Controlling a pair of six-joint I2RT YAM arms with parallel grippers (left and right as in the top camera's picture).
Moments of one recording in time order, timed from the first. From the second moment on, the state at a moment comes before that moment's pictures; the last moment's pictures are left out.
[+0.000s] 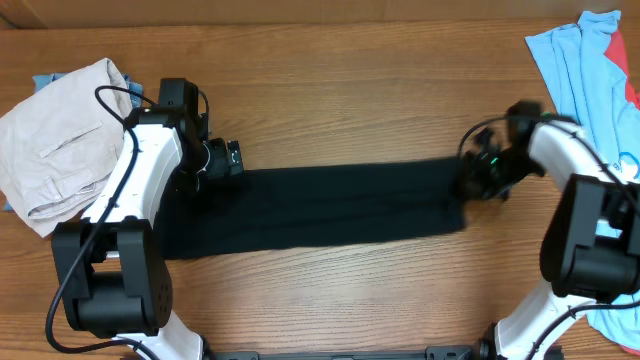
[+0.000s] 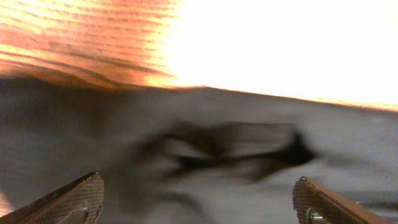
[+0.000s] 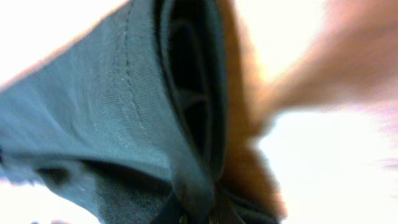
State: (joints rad) left arm 0.01 1.82 1.34 -0.96 0.09 -0.23; right arm -0.19 1.96 1.31 -1.03 -0.45 0.09
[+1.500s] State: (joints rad) left arm 0.01 1.82 1.36 -1.05 0.15 -0.23; right arm 0.43 2.08 1.71 -1.31 -0.12 0.17
